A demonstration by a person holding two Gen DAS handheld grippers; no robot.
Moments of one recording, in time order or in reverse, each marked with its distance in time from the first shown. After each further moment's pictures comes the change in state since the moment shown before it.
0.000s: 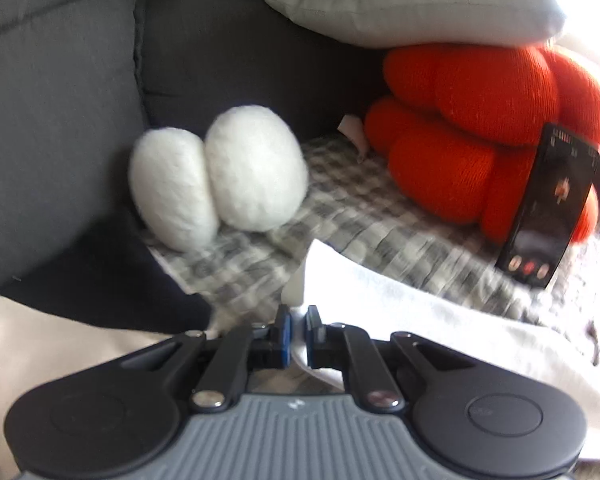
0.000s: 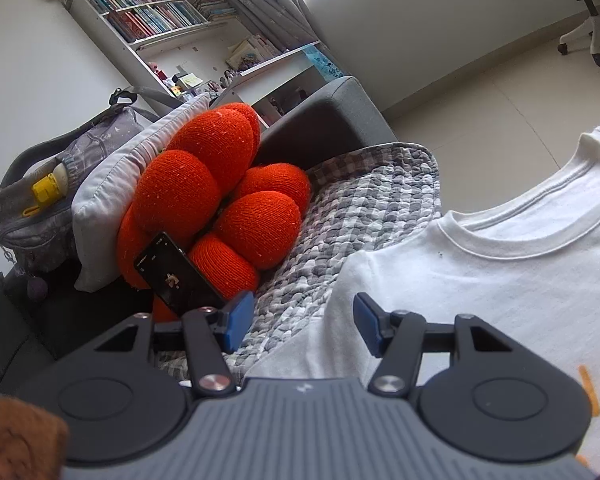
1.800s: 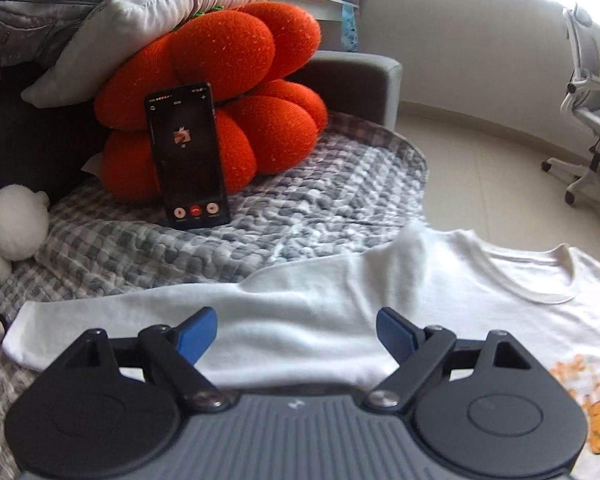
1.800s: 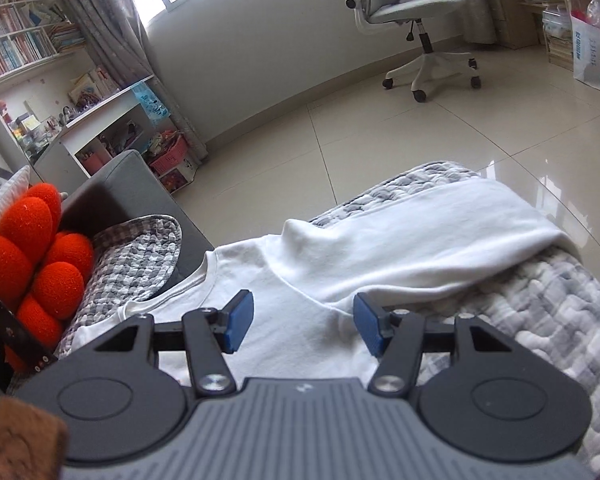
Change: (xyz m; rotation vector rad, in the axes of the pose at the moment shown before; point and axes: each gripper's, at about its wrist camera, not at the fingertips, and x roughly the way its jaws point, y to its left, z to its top) left arm -0.119 -0.237 -0.089 0.308 -0.077 -0.316; right arm -0.178 -0.131 0.077 0.042 -0.046 -0.496
